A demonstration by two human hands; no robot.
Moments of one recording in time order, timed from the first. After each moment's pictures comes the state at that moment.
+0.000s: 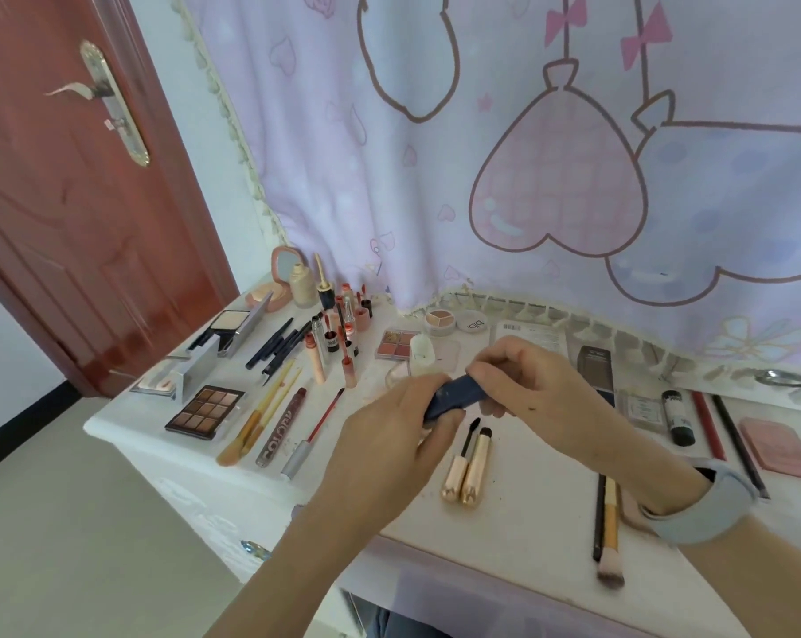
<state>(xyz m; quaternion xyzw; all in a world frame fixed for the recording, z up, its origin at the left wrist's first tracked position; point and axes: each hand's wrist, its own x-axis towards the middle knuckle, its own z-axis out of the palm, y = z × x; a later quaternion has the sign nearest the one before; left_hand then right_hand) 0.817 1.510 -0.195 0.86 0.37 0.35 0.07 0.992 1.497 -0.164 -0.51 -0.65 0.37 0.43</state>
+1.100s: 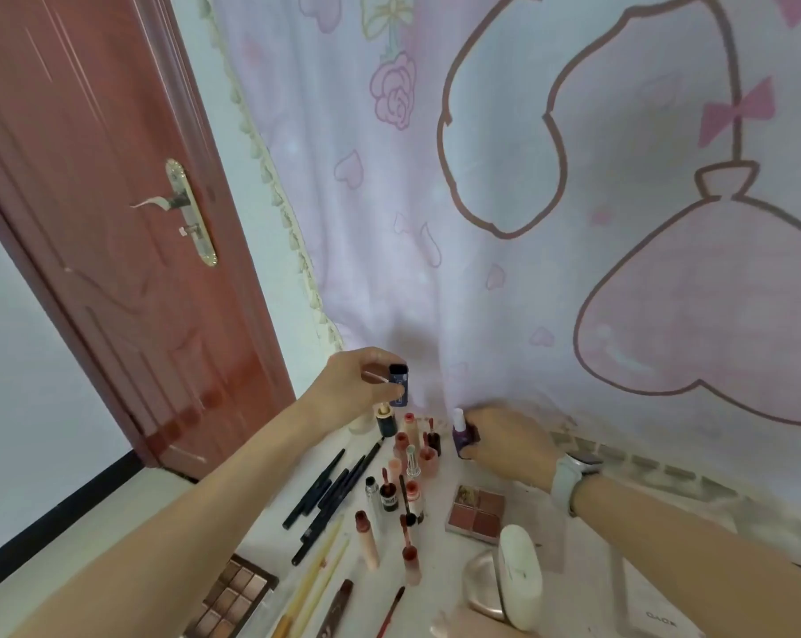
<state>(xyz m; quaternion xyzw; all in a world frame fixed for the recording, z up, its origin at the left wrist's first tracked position) 0.755 1.764 -0.125 0.71 0.52 0.33 0.36 0.962 1.763 -0.213 -0.60 -0.78 0.11 0.15</state>
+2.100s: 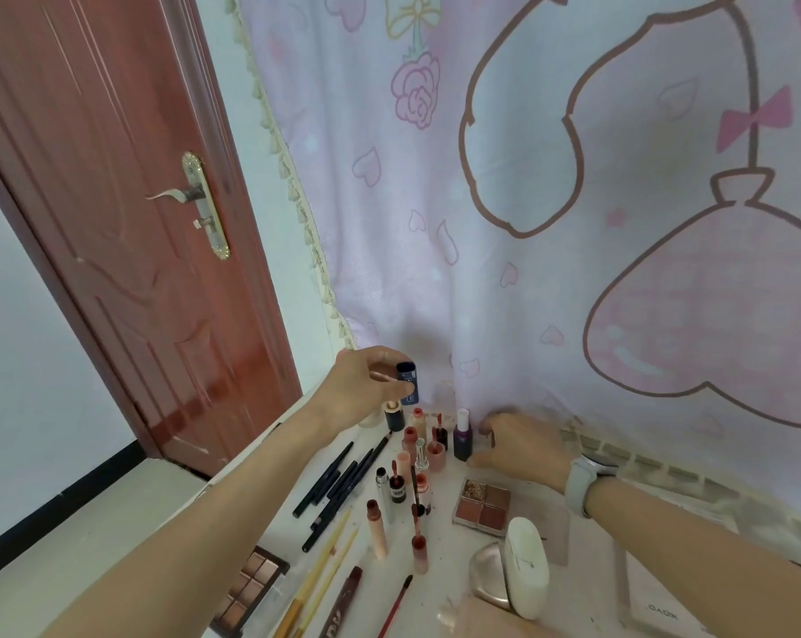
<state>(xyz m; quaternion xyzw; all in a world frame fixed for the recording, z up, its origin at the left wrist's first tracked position) 0.751 1.758 -0.132 0.68 0.51 0.37 0.38 0.966 1.766 -0.227 -0.65 -0.75 0.10 0.10</state>
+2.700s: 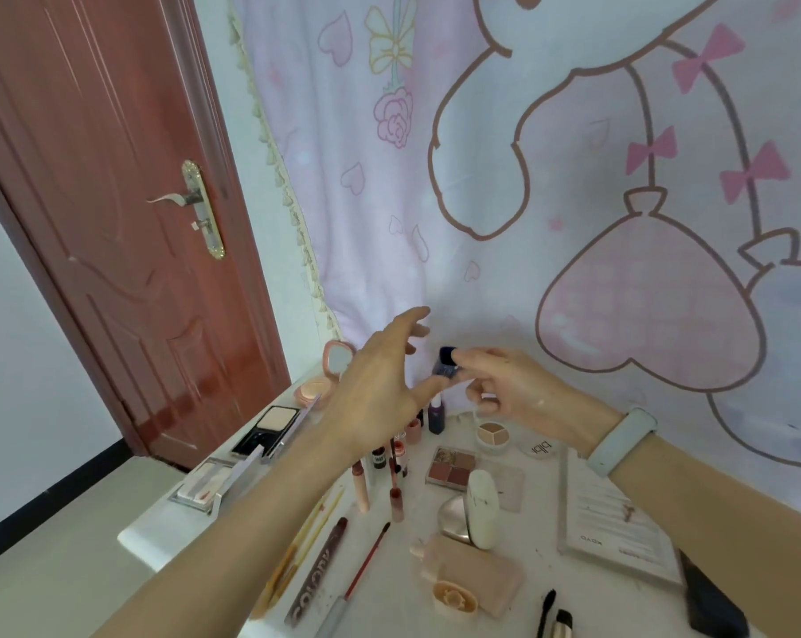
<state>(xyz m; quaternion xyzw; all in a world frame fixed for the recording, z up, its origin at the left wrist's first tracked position) 0.792 1.671 -0.107 0.81 0.43 0.38 0.10 0.975 1.686 -0.121 -0.44 -0.54 0.58 0.41</state>
